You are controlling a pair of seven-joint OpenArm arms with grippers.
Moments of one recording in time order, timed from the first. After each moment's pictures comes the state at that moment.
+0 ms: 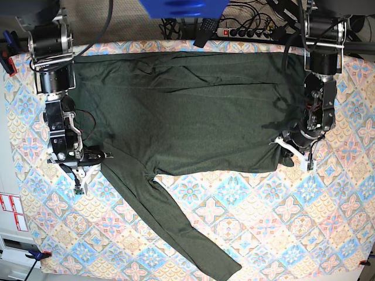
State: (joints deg) left arm -7.7 -21.6 0.6 59.7 -29.0 -10.3 26.0; right arm 17.0 20.9 -10.3 66.8 11.9 1.4 -49.5
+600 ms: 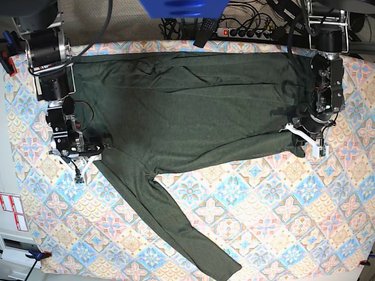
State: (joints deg) left arm 2.0 -22.9 -5.6 70.5 -29.0 -10.3 26.2; right arm 20.4 21.0 -13.8 49.1 12.8 1.9 -37.5
